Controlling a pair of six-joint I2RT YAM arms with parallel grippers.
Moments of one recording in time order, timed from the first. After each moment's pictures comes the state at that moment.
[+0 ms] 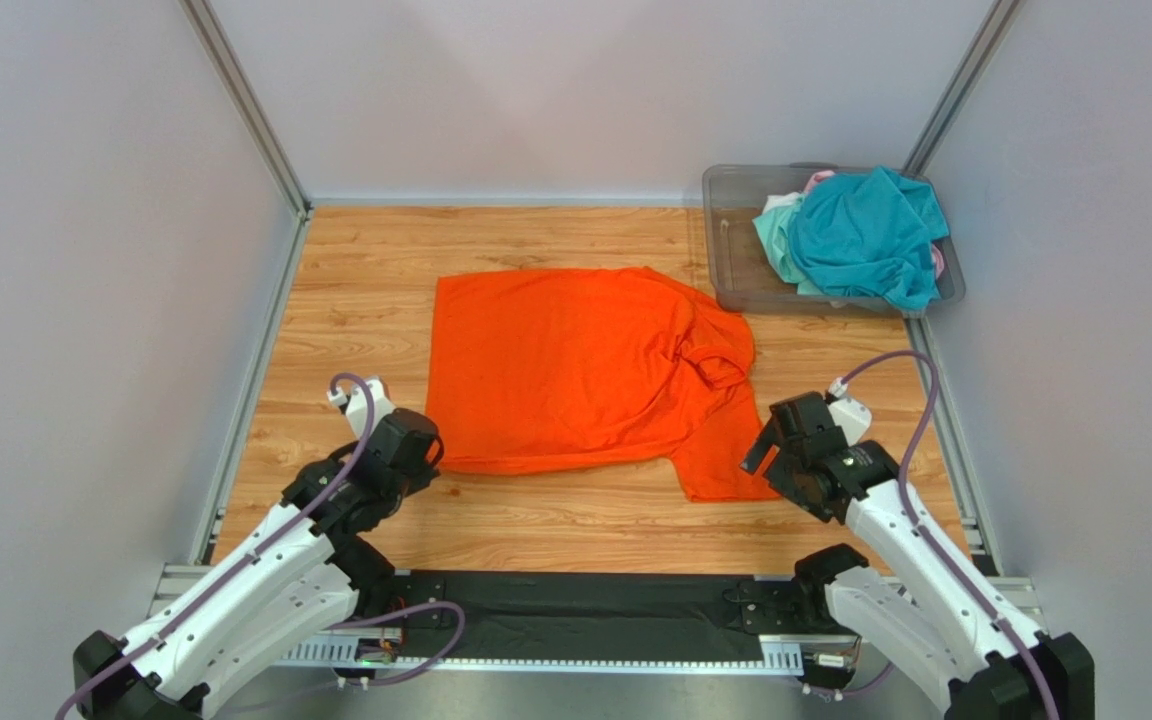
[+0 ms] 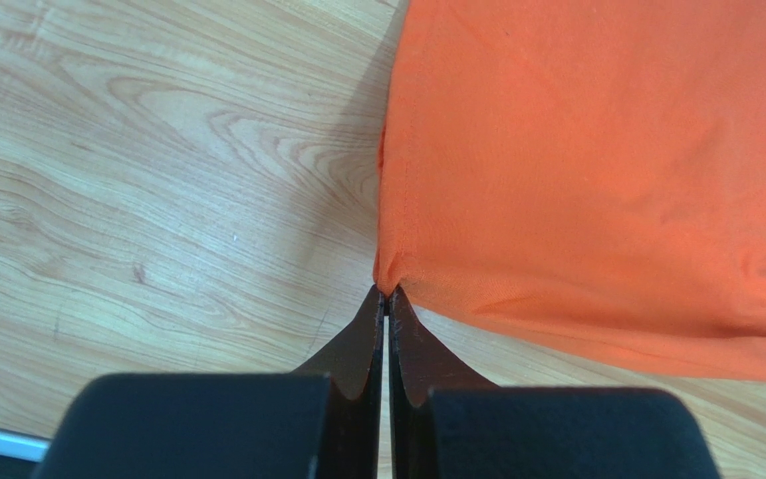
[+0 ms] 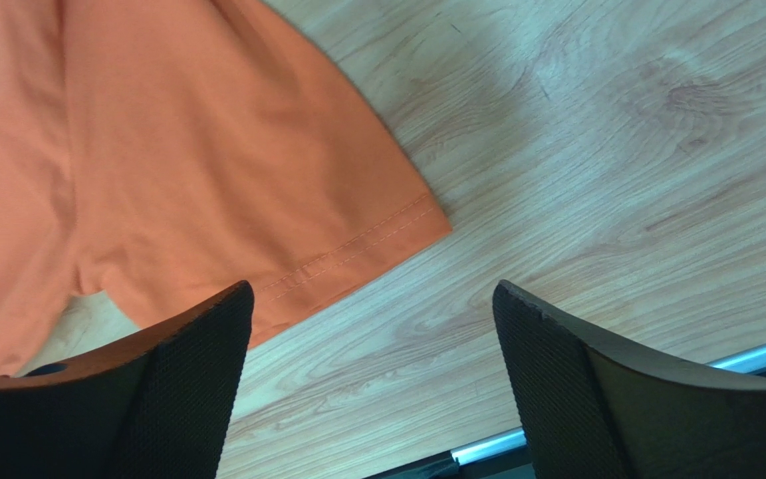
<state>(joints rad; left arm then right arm) -0.64 0.65 0.51 -0.82 -0.52 -0.95 0.36 0.78 0.52 -0.86 0.30 0.91</state>
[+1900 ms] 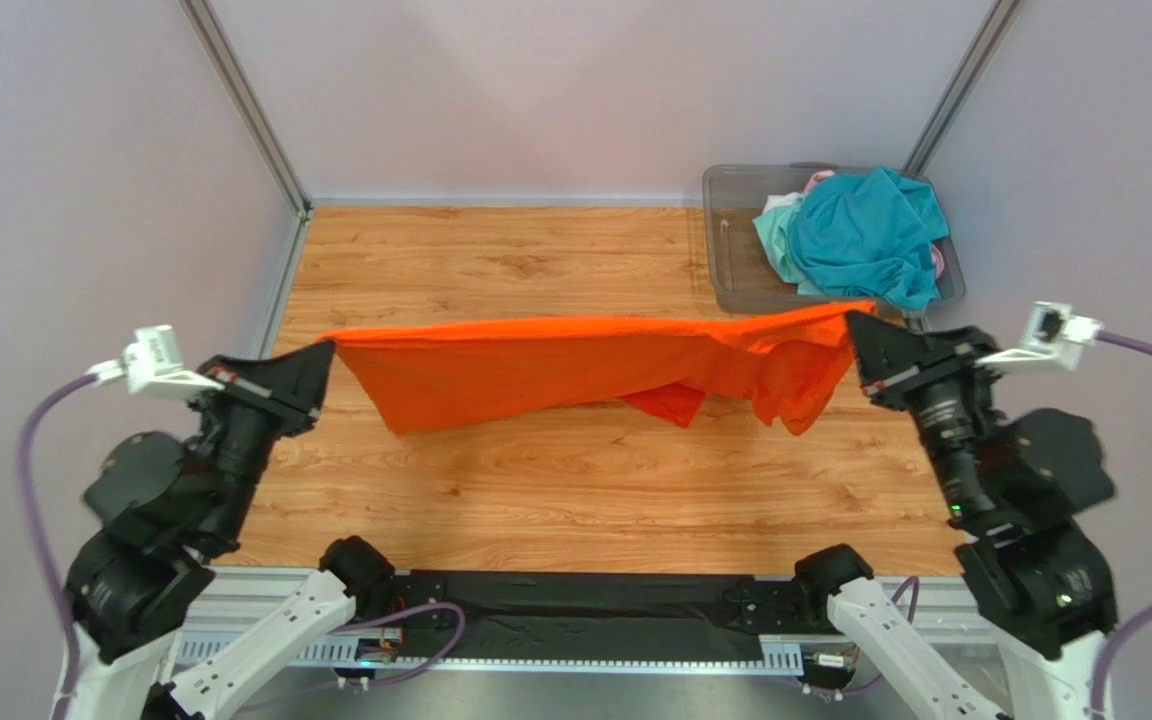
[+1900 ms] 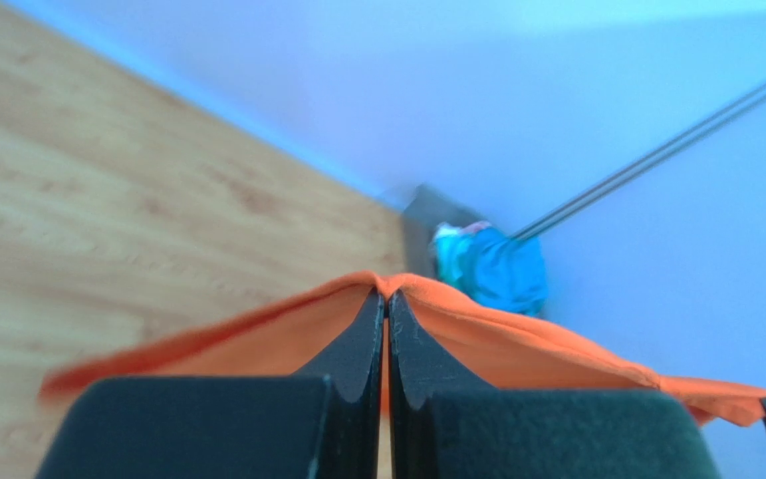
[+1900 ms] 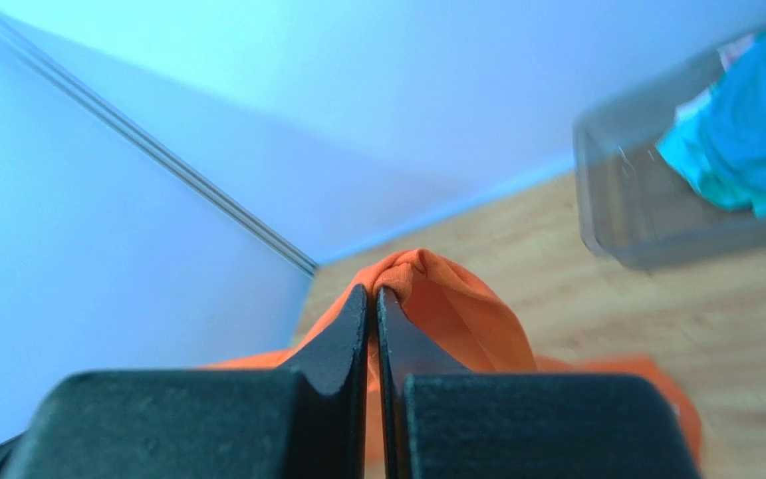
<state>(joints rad) -0.64 0.45 1.21 -0.74 -0.52 -0.73 0.36 0.53 1.22 -0.62 0.21 0.69</state>
